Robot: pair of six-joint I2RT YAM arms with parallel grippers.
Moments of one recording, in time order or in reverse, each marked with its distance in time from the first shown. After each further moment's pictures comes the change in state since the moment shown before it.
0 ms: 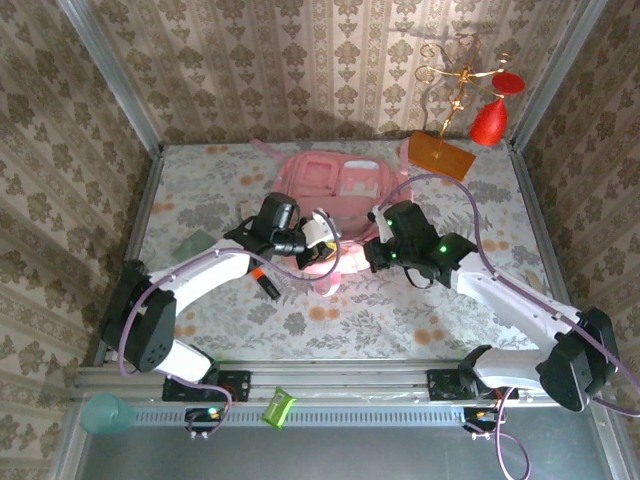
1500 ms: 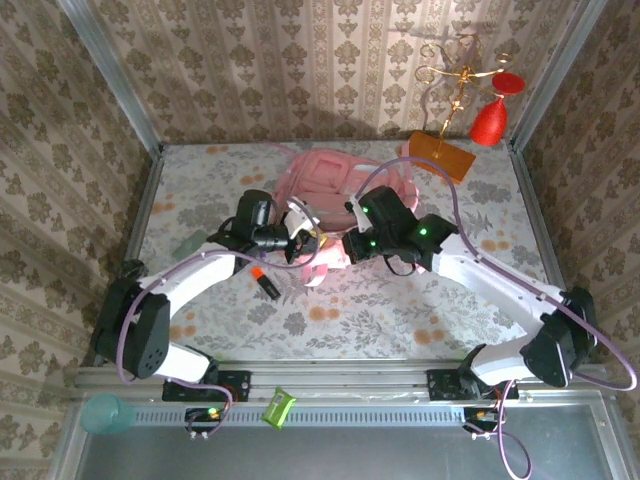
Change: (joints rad) left arm 0.127 -0.063 -0.089 0.176 0.200 -0.187; right arm 0.100 0.135 0.246 -0.121 -0.014 0.064
